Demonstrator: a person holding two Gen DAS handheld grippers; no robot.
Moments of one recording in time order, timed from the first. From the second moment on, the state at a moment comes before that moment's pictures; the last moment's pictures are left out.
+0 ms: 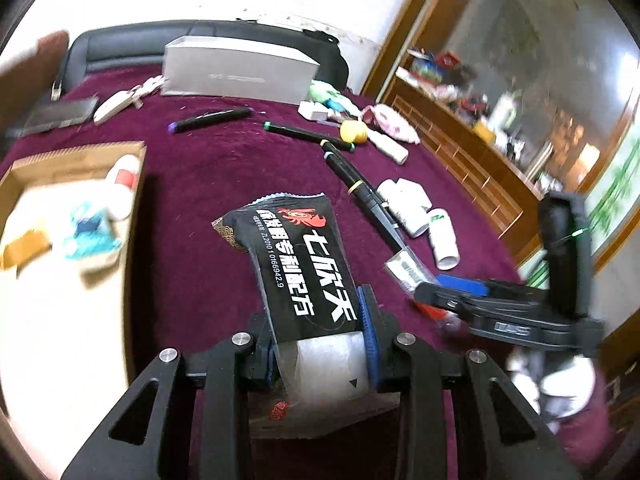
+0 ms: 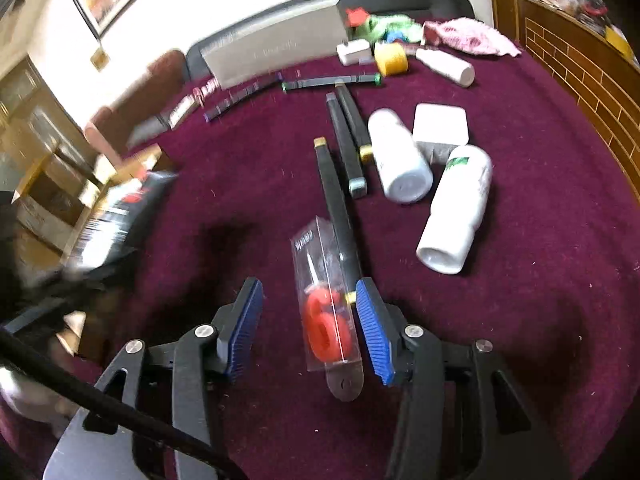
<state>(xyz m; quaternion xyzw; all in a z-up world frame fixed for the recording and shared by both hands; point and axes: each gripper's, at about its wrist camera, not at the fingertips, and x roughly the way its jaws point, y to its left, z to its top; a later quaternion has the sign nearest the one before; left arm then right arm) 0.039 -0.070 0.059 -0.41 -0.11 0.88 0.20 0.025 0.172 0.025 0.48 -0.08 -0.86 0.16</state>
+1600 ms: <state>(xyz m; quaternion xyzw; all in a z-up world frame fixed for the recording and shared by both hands) 0.080 -0.252 0.040 -0.40 -0.14 0.91 0.04 0.022 -0.074 0.067 0.51 -0.06 -0.78 0.35</state>
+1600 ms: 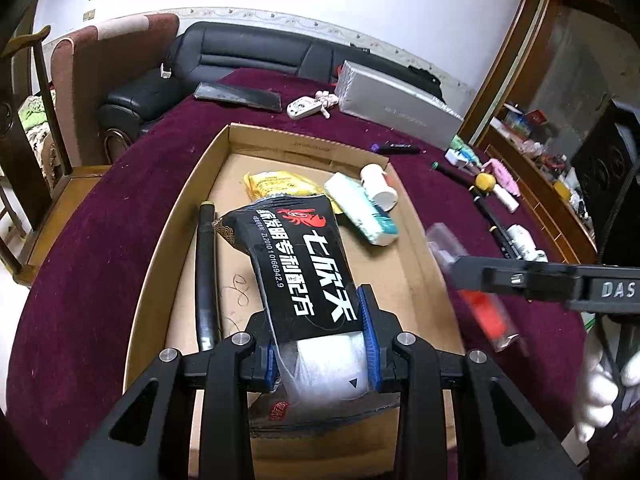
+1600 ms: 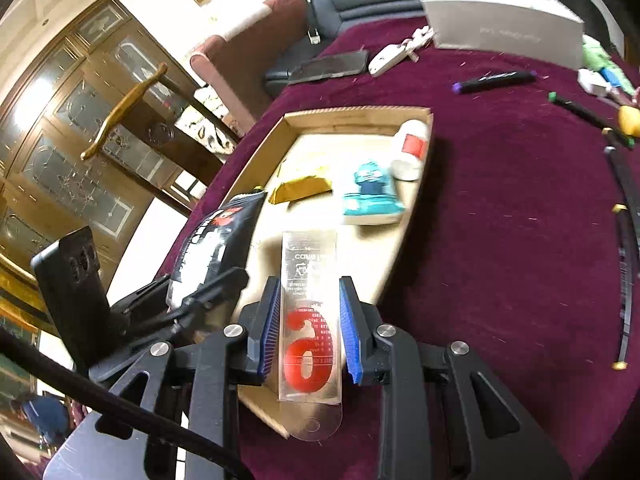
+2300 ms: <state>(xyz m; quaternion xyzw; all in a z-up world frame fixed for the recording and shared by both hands) 0.071 -0.269 0.038 -0.40 -0.16 0.90 0.07 -0.024 -0.121 0.024 0.55 -0.05 -0.77 0.30</state>
